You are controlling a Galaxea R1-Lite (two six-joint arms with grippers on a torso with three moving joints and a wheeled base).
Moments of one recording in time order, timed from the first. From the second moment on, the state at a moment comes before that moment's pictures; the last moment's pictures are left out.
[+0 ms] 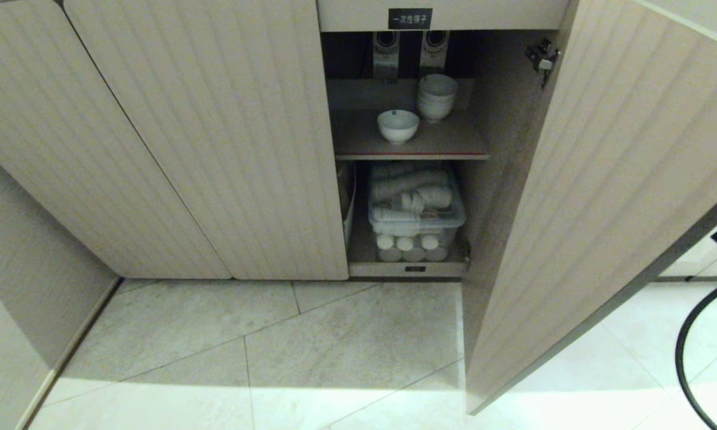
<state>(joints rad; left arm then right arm) 0.00 0.00 0.00 0.00 0.00 -0.02 0.06 1.24 -0.39 -1.25 0.31 0.27</state>
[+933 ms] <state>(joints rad) 0.00 0.00 0.00 0.00 -0.01 -0.02 0.16 1.53 -0.49 -1.49 0.30 0.24</state>
